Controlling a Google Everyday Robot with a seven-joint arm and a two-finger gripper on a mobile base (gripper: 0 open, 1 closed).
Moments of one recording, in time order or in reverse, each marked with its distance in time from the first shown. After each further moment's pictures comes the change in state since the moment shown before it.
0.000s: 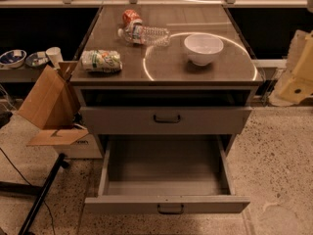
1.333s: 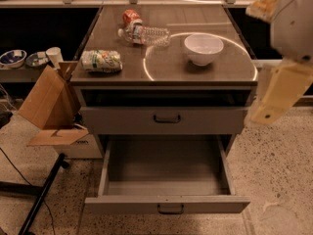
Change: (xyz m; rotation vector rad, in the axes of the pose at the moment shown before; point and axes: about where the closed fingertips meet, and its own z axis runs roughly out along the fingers) arm -0.014 0.024 0.039 -0.041 -0.062 -0.068
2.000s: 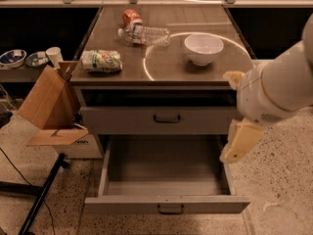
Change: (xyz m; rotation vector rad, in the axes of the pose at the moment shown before) arm 0.036 0.045 0.128 -0.117 -0.062 0.058
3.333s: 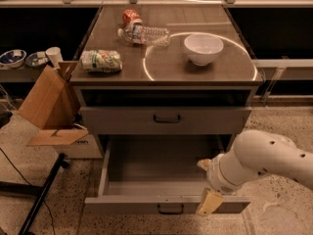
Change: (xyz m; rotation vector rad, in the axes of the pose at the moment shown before) arm 0.088 0.128 0.245 -0.298 -0.041 0.116
